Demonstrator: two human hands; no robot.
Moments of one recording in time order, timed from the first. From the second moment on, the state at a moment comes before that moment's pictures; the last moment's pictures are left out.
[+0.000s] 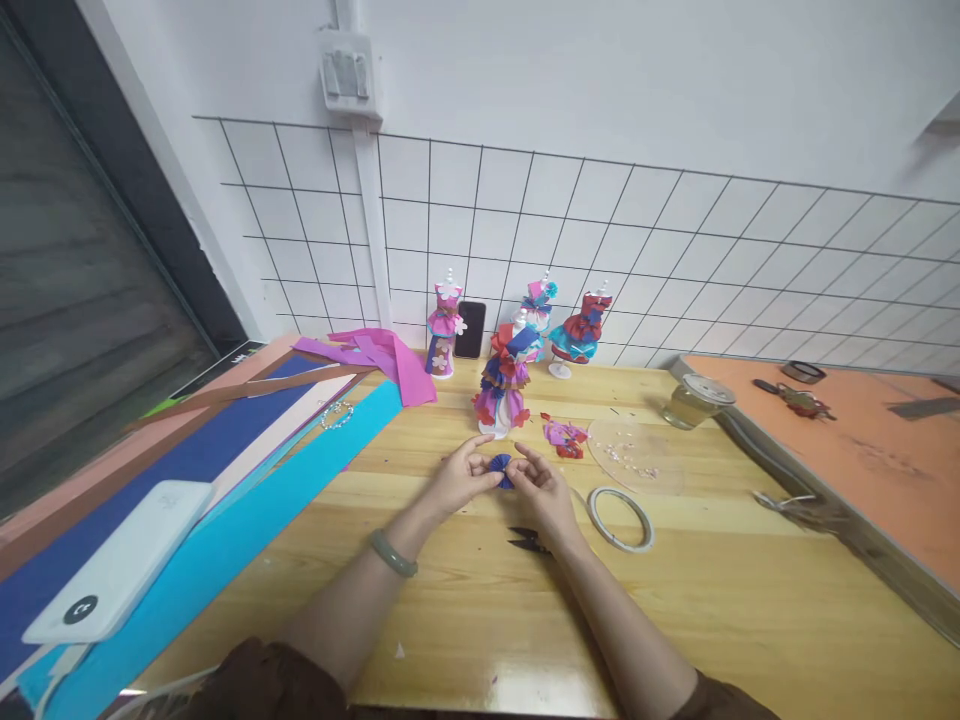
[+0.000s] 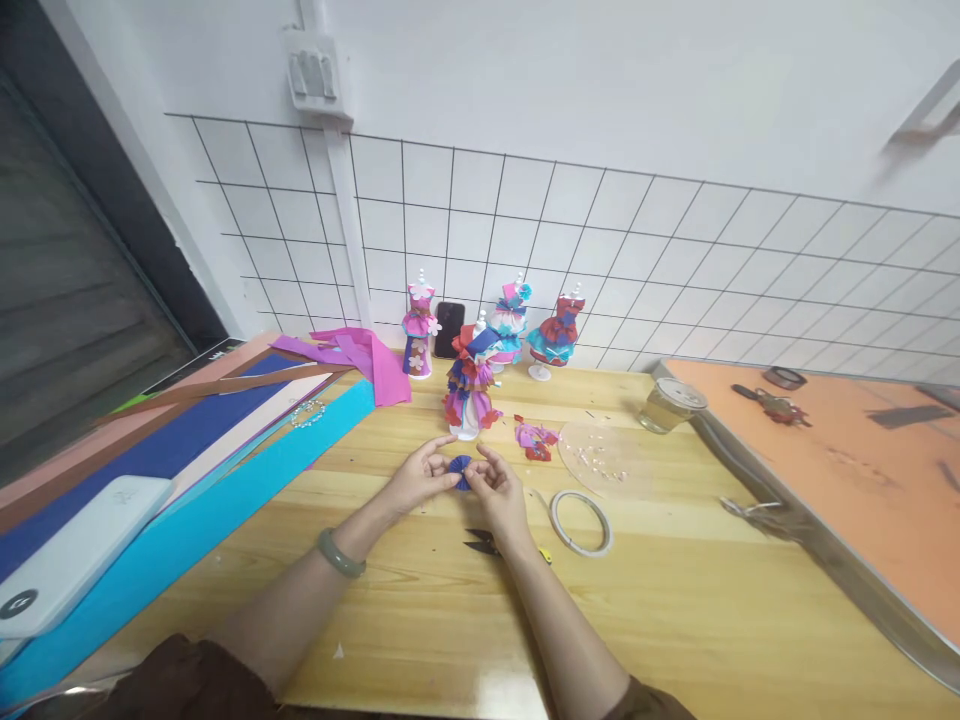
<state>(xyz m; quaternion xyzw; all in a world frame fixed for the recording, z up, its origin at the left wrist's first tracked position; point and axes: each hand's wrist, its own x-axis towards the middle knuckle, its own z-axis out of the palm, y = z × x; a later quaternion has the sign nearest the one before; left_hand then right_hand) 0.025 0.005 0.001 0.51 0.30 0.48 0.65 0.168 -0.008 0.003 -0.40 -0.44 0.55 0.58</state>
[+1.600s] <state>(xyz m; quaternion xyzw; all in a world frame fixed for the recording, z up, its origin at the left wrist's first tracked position) 0.054 0.101 0.025 0.52 0.43 0.64 0.36 0.186 -0.003 0.031 -0.40 -0.47 0.54 0.57</state>
